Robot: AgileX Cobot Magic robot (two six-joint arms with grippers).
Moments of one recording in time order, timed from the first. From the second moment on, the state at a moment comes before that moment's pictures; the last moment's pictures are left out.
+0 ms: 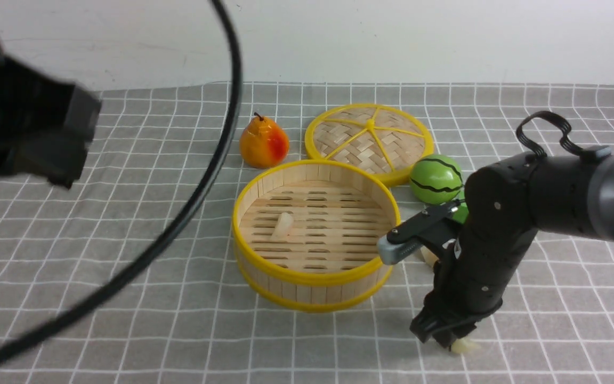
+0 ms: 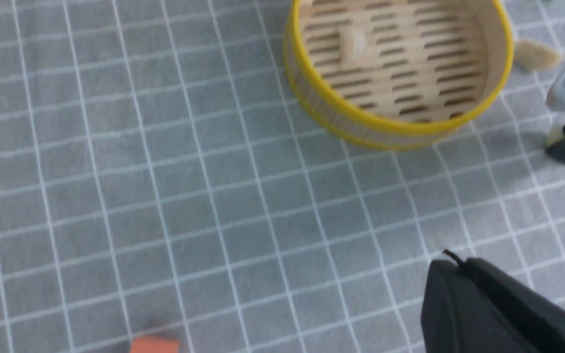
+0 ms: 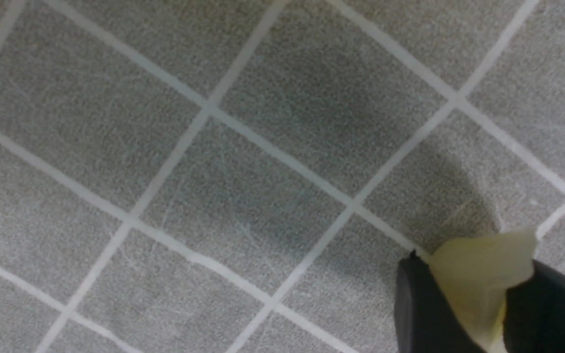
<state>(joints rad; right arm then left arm) 0.45 1.86 -1.18 0.06 0.82 -0.15 -0.47 1.06 -1.35 0.03 1.24 -0.26</state>
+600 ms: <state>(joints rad) 0.47 1.81 -1.65 0.15 0.99 -0.12 -0.47 0.68 -1.03 0.04 1.16 -0.27</state>
